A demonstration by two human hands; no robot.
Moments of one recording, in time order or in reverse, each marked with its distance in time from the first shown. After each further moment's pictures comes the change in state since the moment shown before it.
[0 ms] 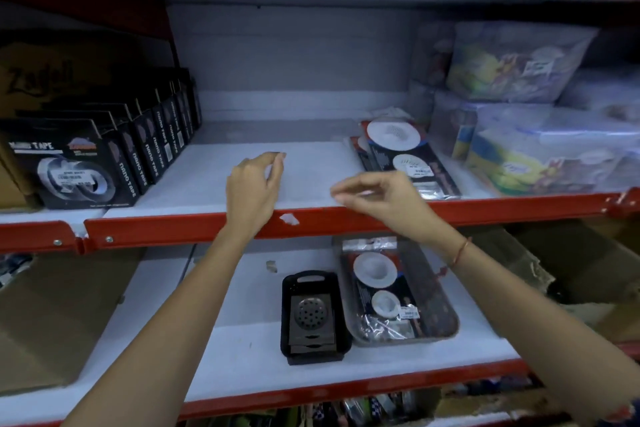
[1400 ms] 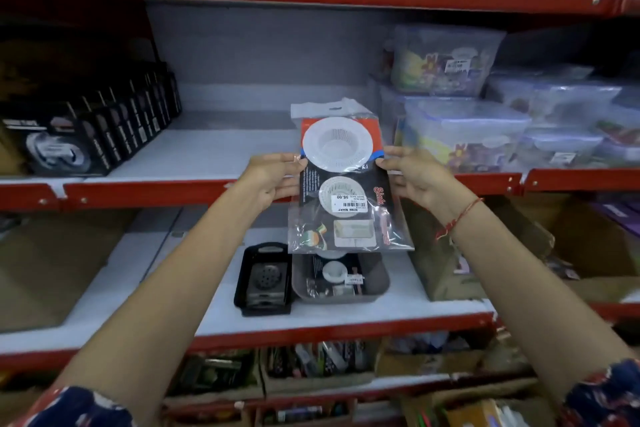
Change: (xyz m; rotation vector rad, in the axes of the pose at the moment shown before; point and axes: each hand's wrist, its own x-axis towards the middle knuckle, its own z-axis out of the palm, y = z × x) left_hand -0.050 0.144 0.016 -0.842 -0.427 -0.797; right_hand -0.071 0.011 -0.126 0.451 0.276 0.605
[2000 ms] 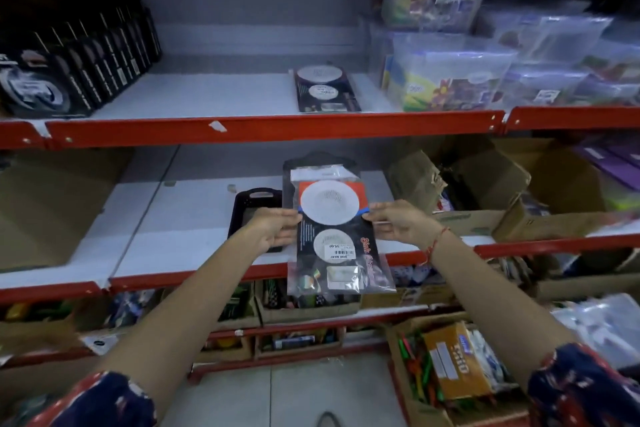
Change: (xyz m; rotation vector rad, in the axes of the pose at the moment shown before) left_hand -0.045 -0.164 -0.005 0.159 -0.022 -0.378; right_hand -0.050 0.158 -0.028 -0.067 -0.108 0.426
